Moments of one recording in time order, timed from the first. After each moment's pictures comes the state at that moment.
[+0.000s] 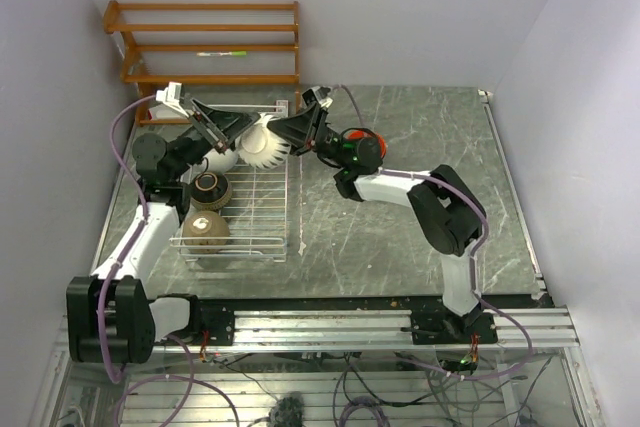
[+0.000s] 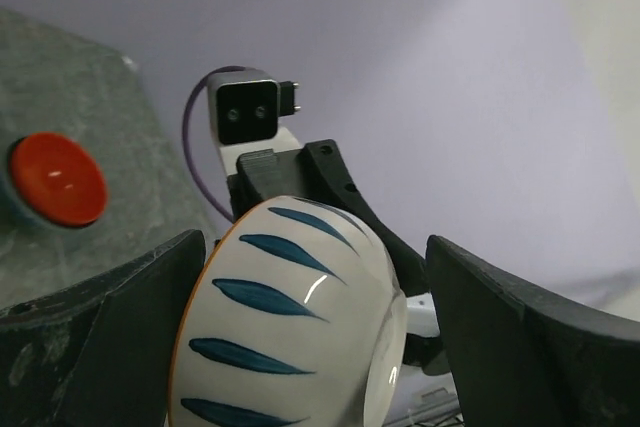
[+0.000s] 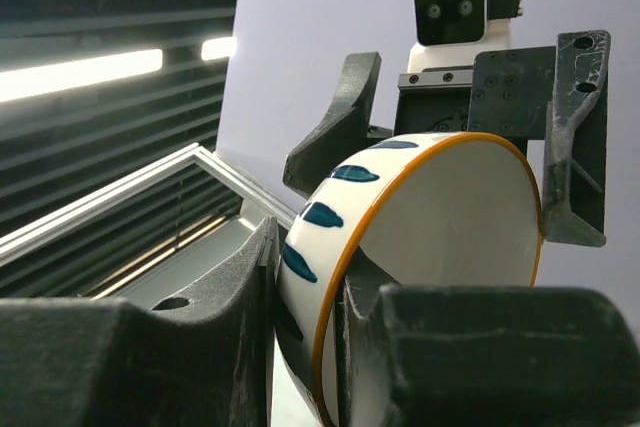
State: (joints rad) left arm -0.05 1.18 0.73 0.88 0.78 -1.41; right arm 0.71 2.02 1.27 1.52 -0.55 1.85
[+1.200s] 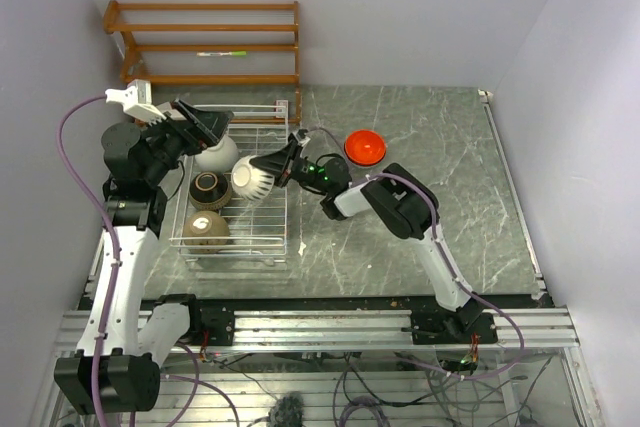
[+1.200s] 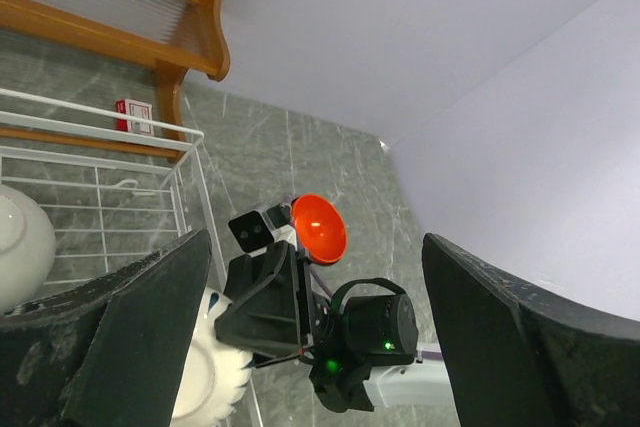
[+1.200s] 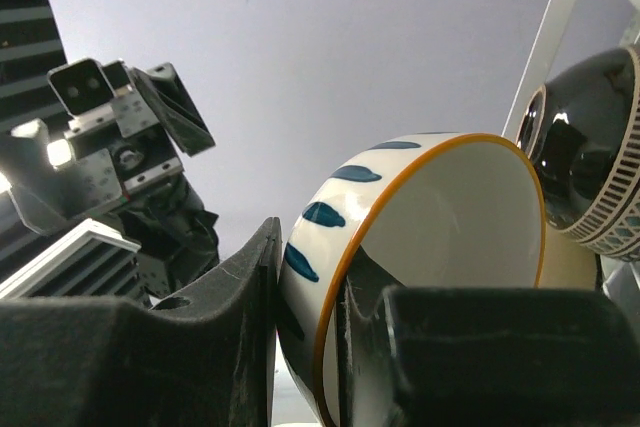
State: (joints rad) left arm 0.03 0.92 0.94 0.00 0.44 -0.70; right arm 0.74 2.40 1.32 1.51 -0.52 1.82
